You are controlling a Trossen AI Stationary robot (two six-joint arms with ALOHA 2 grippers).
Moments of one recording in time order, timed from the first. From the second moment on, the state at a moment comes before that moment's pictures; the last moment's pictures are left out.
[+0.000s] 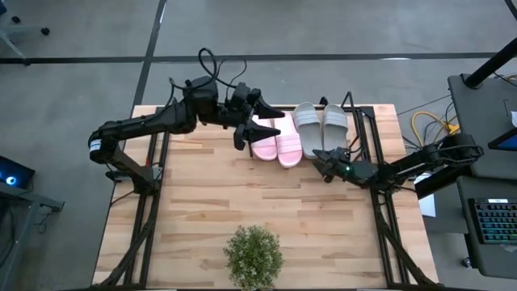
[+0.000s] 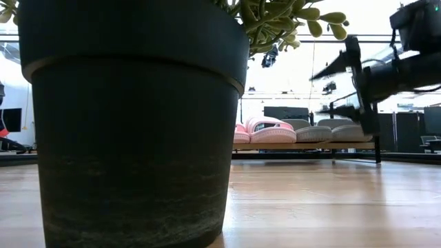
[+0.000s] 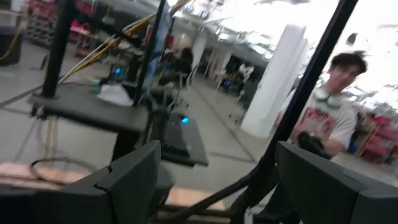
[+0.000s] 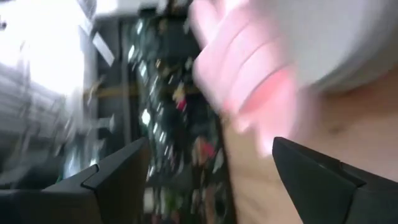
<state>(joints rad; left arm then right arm) 0.20 1.49 1.61 0.04 0.41 -0.38 0.10 1.09 0.02 0.92 0.65 1.75</state>
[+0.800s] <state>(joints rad) 0.27 1.11 1.21 -0.05 0.20 -0.37 0.18 1.08 0.42 0.98 0.39 1.04</state>
